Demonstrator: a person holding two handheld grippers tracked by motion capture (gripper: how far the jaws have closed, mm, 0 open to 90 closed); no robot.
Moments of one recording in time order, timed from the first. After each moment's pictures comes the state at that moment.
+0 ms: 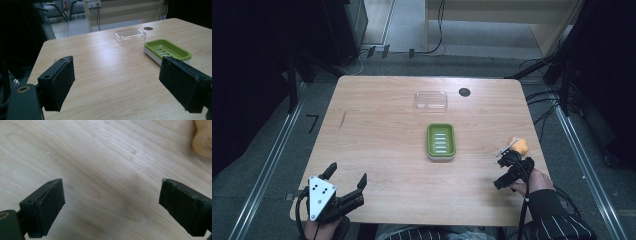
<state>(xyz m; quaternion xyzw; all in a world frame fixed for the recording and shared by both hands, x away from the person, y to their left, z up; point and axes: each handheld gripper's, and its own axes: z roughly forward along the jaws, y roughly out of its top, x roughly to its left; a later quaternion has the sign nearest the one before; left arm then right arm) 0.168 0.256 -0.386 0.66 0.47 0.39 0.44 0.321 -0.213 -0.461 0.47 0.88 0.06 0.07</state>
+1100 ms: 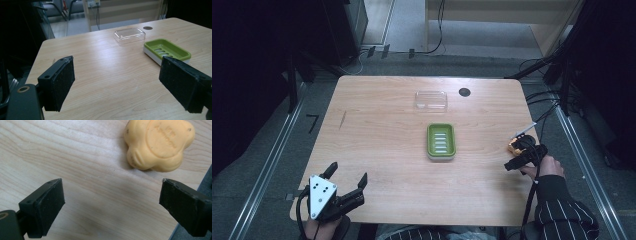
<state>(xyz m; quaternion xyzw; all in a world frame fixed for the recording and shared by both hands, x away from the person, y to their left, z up) 0.170 0.255 -0.386 0.66 0.47 0.38 0.44 0.361 -0.253 -0.451 0.53 0.84 0.07 0.09</state>
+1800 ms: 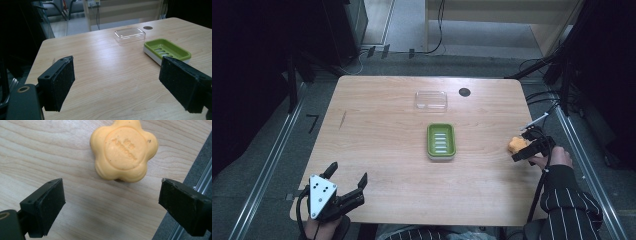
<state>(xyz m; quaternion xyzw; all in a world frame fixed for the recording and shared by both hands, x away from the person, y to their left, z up) 0.170 0.255 -0.386 0.66 0.47 0.38 0.44 0.389 -0.286 -0.447 0.54 0.83 0.09 0.07</state>
